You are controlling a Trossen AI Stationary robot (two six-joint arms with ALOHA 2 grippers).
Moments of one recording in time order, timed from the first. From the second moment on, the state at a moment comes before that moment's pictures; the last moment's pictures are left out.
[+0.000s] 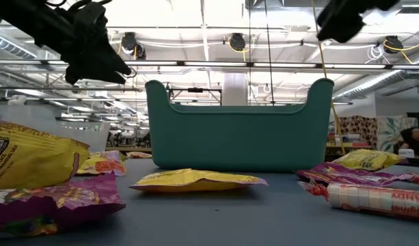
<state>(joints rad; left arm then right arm) -0.25 0.83 0.45 -0.18 -0.63 -0.67 0.48 1.18 0.91 -0.50 0.26 0.39</state>
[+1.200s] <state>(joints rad) -0.30 0.93 0.45 -0.14 -0.49 -0.59 0.78 1.64 0.86 -0.51 0.26 1.01</state>
